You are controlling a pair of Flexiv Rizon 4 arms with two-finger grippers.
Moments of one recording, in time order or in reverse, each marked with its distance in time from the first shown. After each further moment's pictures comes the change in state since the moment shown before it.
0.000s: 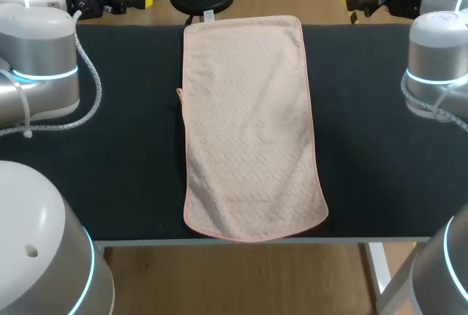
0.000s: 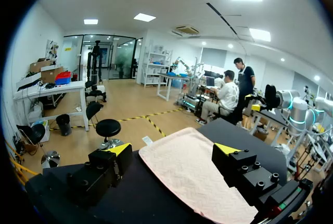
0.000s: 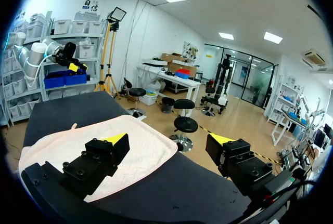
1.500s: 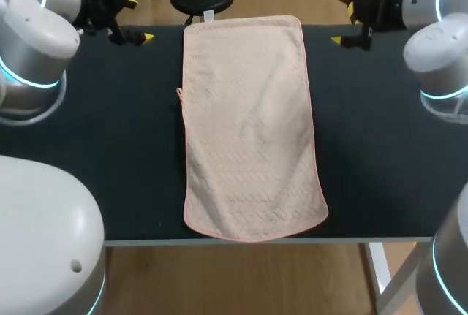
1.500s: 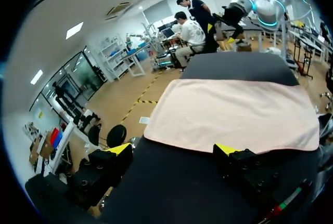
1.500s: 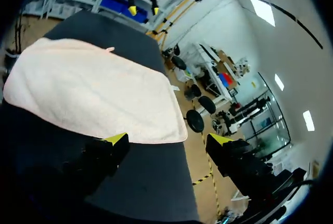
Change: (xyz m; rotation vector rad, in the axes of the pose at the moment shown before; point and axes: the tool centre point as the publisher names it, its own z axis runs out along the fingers) left arm 0.005 0.054 0.004 -0.345 0.086 0.727; right arm 0.047 -0.050 0.013 0.203 0.225 -0.771
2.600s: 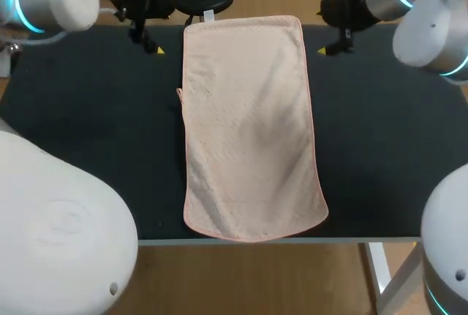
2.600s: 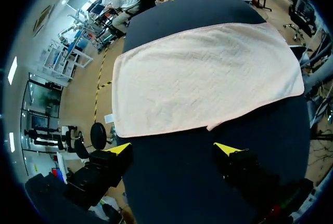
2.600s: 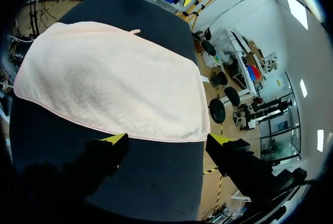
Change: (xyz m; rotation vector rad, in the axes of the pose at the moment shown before) left arm 0.036 -0.015 0.041 -0.376 0.297 0.406; right arm 0.036 0.024 0.031 0.184 0.218 -0.069
